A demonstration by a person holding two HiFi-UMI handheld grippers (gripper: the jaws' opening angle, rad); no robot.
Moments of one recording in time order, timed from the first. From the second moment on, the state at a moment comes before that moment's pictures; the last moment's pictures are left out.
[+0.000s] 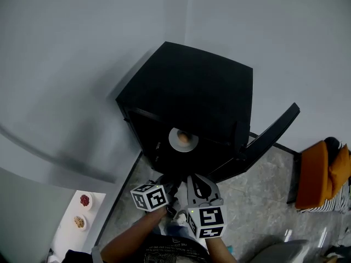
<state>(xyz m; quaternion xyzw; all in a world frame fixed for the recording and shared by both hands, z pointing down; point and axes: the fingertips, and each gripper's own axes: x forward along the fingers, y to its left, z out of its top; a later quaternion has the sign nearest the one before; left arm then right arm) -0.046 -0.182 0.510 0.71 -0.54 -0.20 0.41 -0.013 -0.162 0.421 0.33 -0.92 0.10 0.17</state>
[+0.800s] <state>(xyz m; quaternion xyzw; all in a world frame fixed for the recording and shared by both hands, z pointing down) -0.129 -0.251 0.601 0.66 -0.45 -0.27 0.53 -0.072 -0.210 0.417 0.44 -0.87 0.10 0.19</state>
